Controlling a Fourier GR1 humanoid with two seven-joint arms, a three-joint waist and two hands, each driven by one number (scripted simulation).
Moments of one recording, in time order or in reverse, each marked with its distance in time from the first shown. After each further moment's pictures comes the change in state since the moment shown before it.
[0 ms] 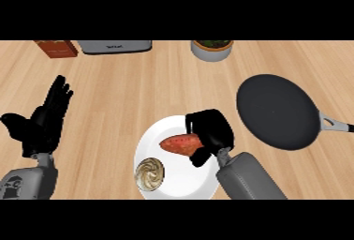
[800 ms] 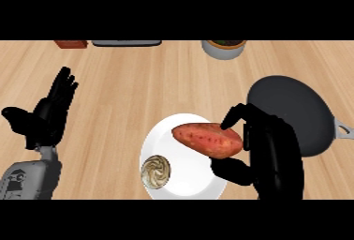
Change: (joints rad) left arm -0.049 -0.007 -0.016 -0.016 -0.001 -0.012 0.010; right arm 0.164 -0.004 -0.010 -0.724 0.040 -0.131 0.465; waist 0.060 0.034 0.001
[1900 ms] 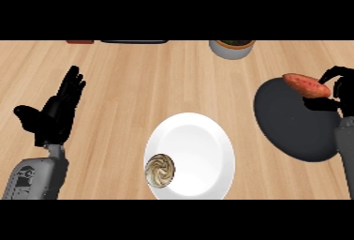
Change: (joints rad) left arm -0.021 -0.022 -0.019 0.024 -0.014 -0.013 -0.017; right arm -0.234 -0.384 -0.706 0.983 -0.295 -0.368 -0.739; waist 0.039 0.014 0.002
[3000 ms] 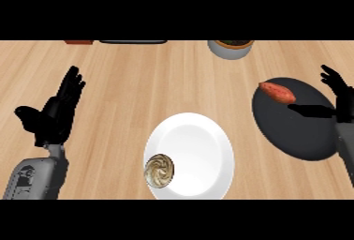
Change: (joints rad) left arm 0.000 -0.003 0.008 0.013 -0.010 0.000 -0.015; right arm -0.211 -0.054 -0.266 0.680 -0.326 0.133 -0.543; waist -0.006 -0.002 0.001
